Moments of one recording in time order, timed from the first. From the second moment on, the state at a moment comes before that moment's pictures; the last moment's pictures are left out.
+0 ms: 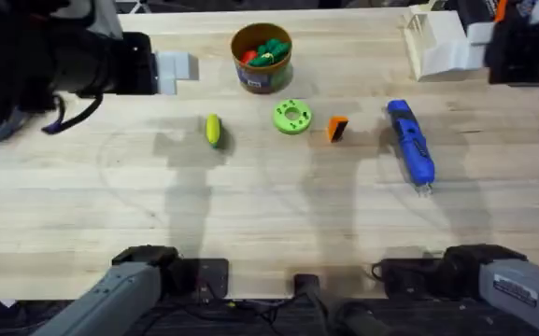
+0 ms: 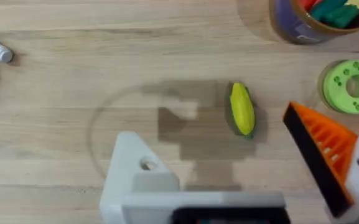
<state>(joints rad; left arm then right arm) 0.00 1.09 1.13 -0.90 -0.03 -0.01 0.00 1.13 1.22 -1.02 -0.04 0.00</state>
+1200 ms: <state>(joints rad) -0.11 1.68 1.16 -0.91 0.04 -0.26 0.00 1.21 1.22 -1.04 -0.04 0.00</state>
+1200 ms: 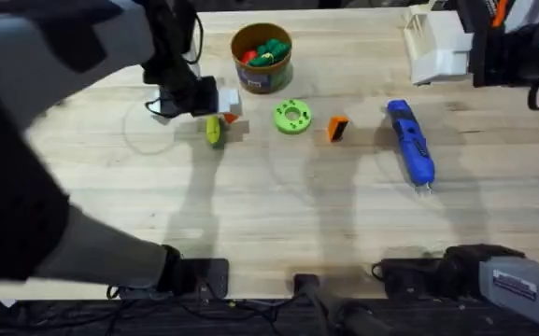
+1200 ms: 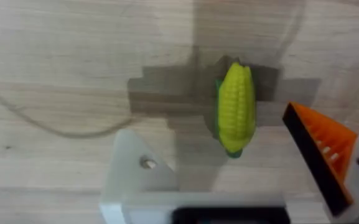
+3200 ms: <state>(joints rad) -0.11 1.43 1.32 -1.00 0.10 -0.24 0.00 1.21 1.22 -1.04 -0.04 0.00</state>
